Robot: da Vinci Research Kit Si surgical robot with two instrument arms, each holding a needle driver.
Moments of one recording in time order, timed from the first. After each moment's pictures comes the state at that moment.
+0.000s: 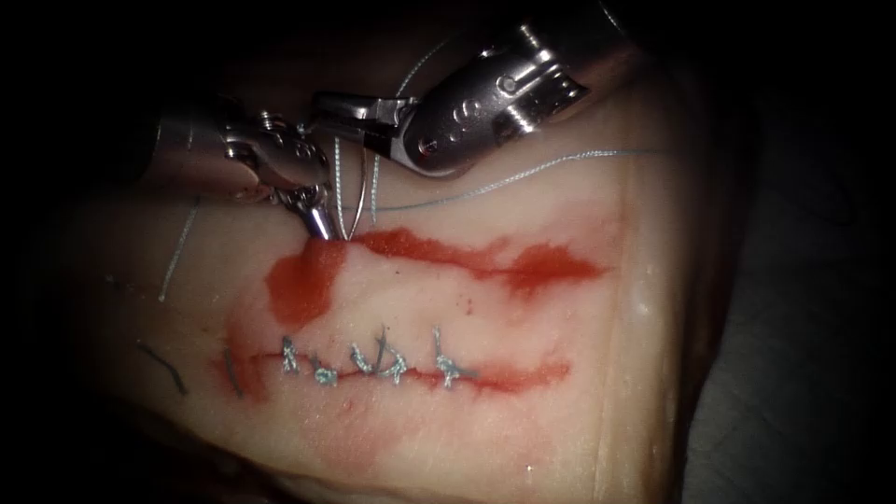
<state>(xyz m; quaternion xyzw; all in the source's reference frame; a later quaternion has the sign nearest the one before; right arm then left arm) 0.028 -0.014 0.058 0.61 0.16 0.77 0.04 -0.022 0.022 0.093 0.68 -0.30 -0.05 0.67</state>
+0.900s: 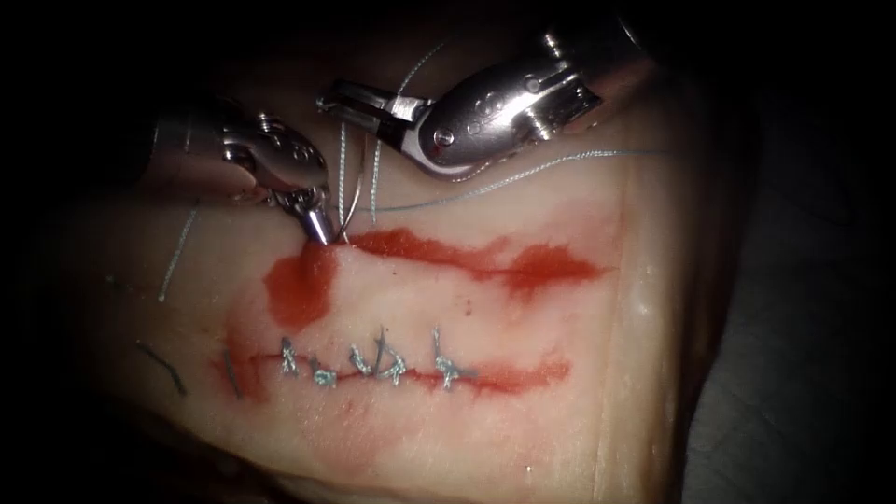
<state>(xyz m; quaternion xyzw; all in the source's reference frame) 0.028 -0.013 0.058 0.61 0.13 0.77 -0.08 -0.021 0.022 0.093 0.68 -0.30 -0.05 0.67</state>
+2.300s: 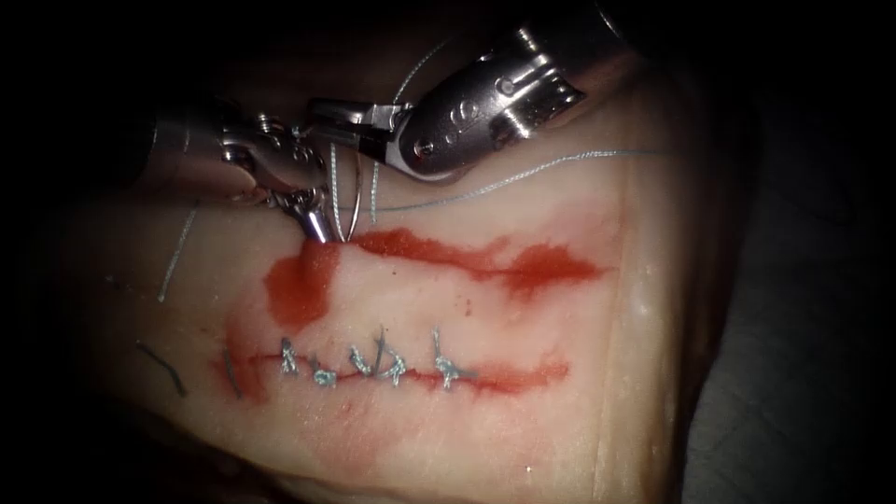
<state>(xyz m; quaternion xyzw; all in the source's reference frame) 0.029 -0.014 0.058 0.61 0.13 0.78 0.05 -0.021 0.022 0.093 0.68 -0.30 -0.05 0.67</state>
